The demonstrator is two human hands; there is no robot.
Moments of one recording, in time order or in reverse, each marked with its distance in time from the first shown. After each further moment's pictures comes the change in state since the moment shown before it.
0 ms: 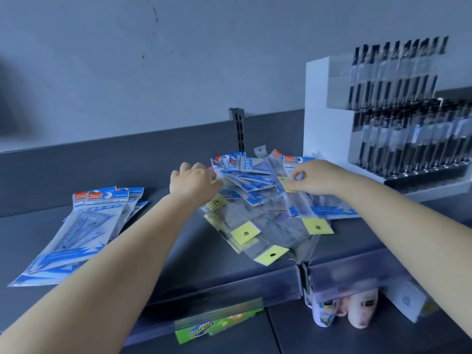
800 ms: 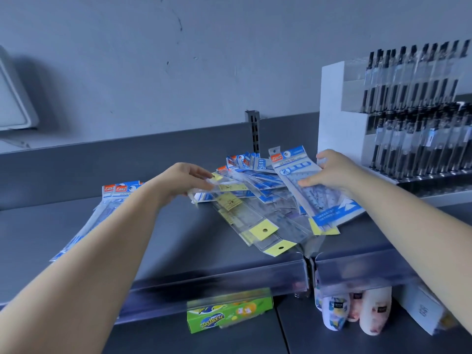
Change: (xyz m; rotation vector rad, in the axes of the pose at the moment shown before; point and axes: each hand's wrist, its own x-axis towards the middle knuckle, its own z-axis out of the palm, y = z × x) left_hand -0.024 -0.052 -0.029 -0.926 -0.215 -0.165; right_hand 0.001 0.006 -0.002 0.541 0.157 0.108
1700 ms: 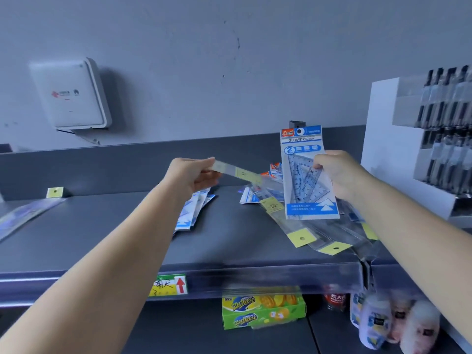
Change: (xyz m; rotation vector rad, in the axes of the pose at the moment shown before) left_hand -0.054 -0.013 -0.059 -0.711 0.335 -0.053; right_hand -0.024 -0.084 0.048 0.668 -0.057 0.008
